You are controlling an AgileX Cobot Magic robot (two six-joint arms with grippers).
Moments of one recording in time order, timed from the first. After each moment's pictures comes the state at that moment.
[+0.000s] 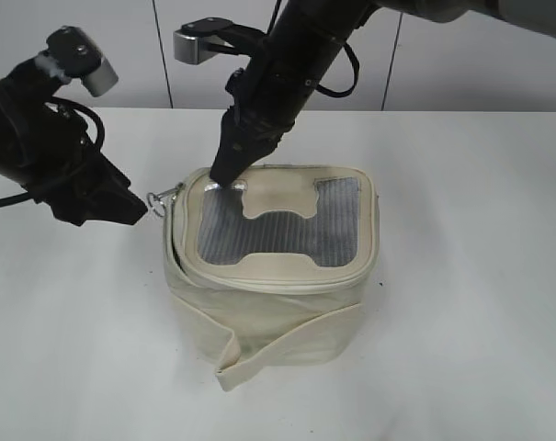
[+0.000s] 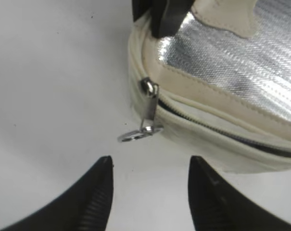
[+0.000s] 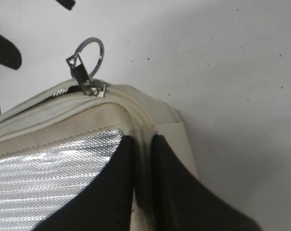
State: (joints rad) left arm -0.31 1.54 -0.97 -0.64 0.73 1.12; right arm 0.59 2.29 -2.05 0.56 1.21 -0.87
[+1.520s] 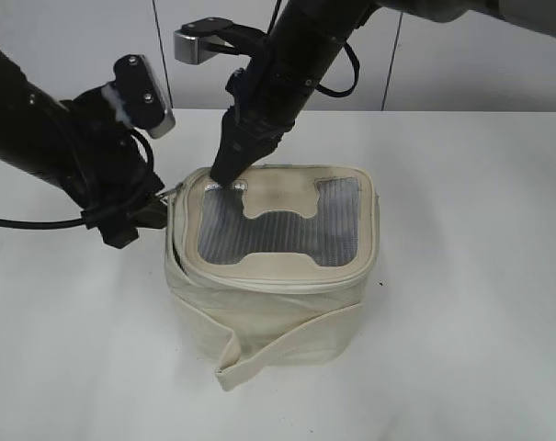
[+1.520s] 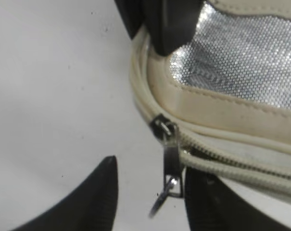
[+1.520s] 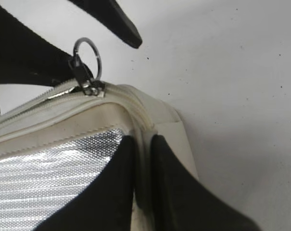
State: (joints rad) left arm -0.44 1.64 -0.98 -0.50 0.49 1.19; right arm 0.59 2.28 -2.05 0.56 1.21 -0.87
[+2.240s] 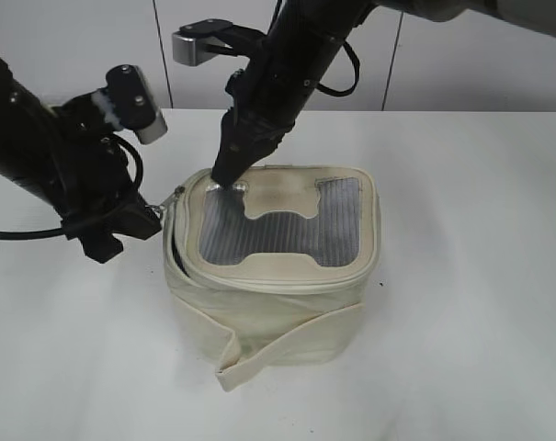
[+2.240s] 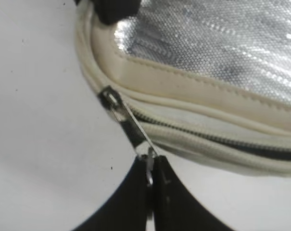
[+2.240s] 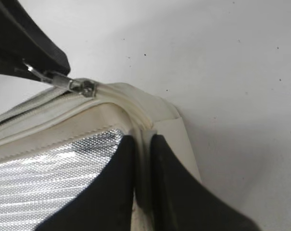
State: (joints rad) left arm -0.44 1.61 -0.98 -0.45 0.66 1.07; right arm 0.59 2.28 -2.05 0.52 1.22 -0.82
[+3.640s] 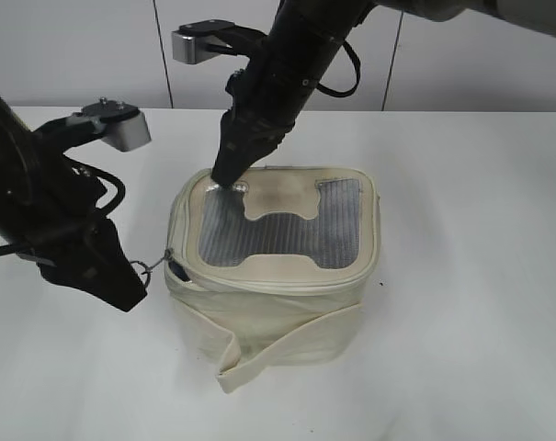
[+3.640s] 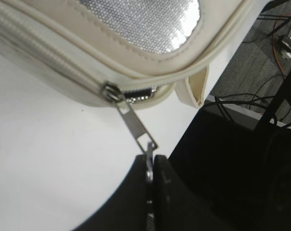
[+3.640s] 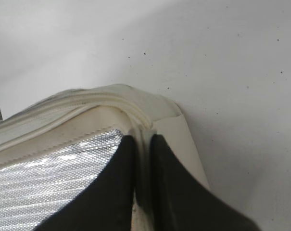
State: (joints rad) left arm -0.44 1.55 -0.98 -0.54 1.06 0.74; right arm 0.59 2.28 -2.05 0.52 1.22 -0.77
